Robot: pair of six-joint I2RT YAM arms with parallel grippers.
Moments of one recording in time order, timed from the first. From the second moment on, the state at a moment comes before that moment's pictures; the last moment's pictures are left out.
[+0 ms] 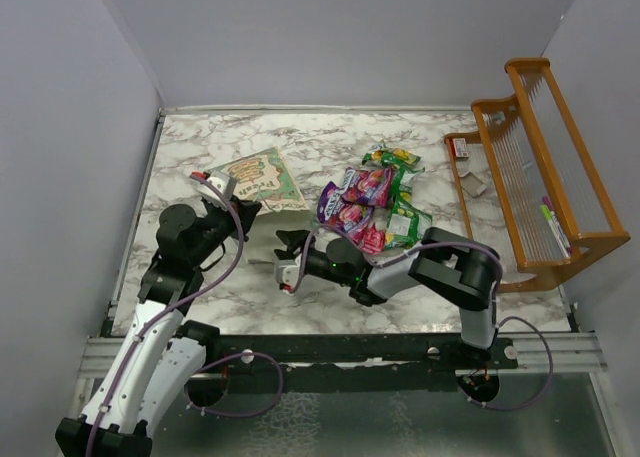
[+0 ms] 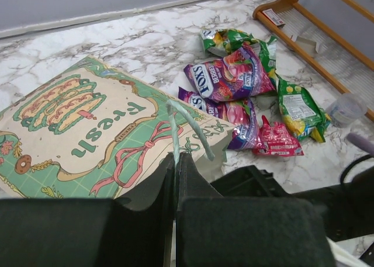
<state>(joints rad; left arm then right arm) -0.27 0.64 0.64 -0.13 0.32 -0.13 1.11 1.87 0.70 1.10 -0.13 -0.90</state>
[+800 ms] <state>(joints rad) -0.31 0.57 0.61 -0.13 0.33 -0.10 1.01 2.24 1.20 0.86 -0.11 -1.22</state>
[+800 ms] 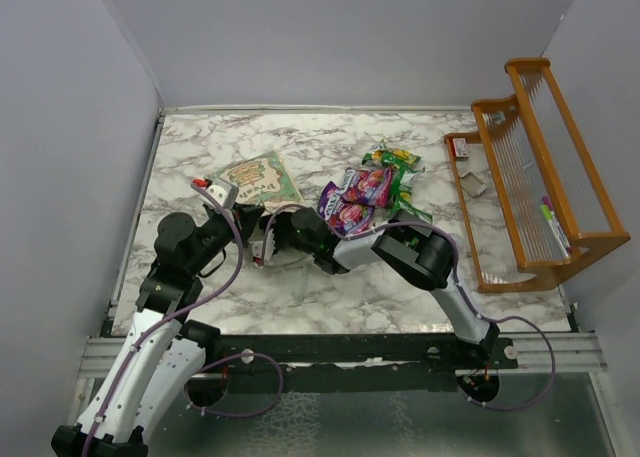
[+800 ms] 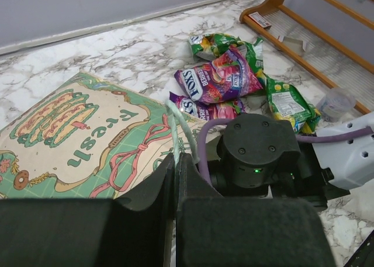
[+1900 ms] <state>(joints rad) -0.31 0.58 0.61 -0.13 0.32 -0.08 0.94 2.48 1.57 0.76 -0.16 -1.13</state>
